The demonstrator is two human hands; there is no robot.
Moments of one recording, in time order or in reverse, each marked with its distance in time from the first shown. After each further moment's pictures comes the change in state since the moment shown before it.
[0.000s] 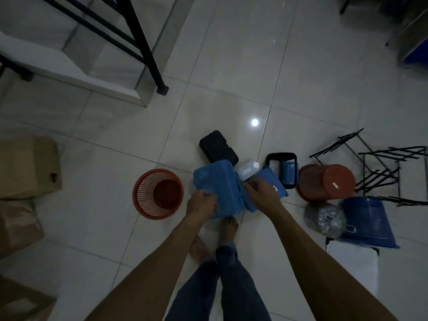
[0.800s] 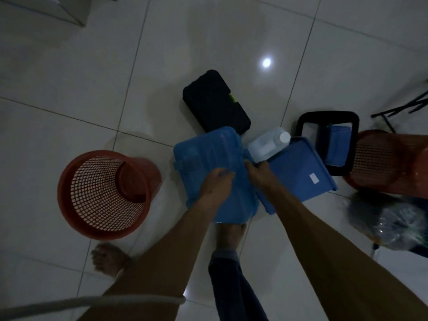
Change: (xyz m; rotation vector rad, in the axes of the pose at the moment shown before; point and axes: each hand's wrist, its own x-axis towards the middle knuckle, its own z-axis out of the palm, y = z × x) left_hand 0.318 -0.077 0.136 -0.023 -0.143 -0.223; right_hand 0.301 0.190 0.190 0.468 -0.209 0.350
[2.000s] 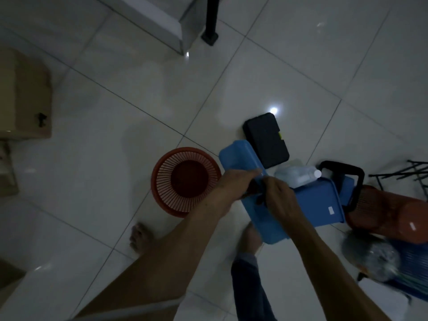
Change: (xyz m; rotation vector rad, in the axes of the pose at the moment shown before) left_hand -0.146 0.008 -0.208 -0.296 -0.187 0.159; right_hand -0.257 -0.155 0.159 -0.314 0.146 -0.232
